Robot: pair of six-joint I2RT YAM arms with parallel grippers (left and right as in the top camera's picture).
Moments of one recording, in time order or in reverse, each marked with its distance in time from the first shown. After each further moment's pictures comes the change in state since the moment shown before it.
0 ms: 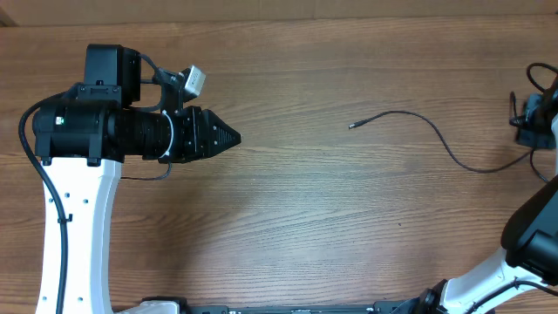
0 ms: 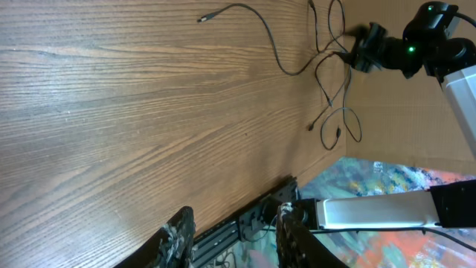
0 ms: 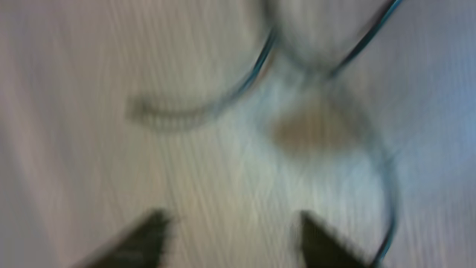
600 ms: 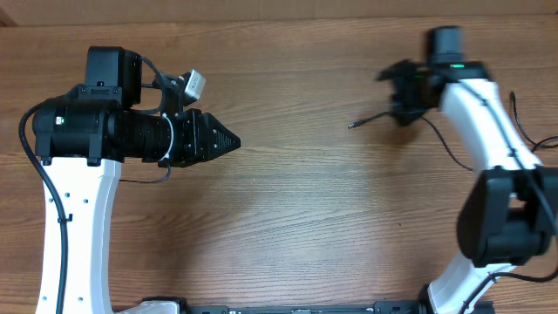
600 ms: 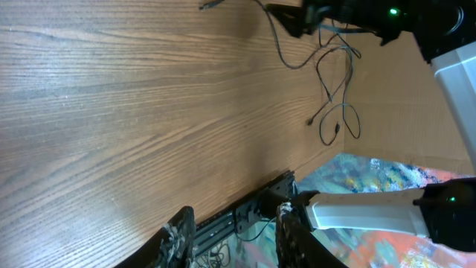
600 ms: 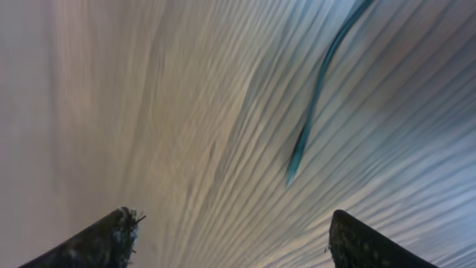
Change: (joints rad) left arm 0.000 0.000 0.000 -0.043 0.000 -0.004; right arm 0.612 0.006 0.000 0.032 -0.212 -0.116
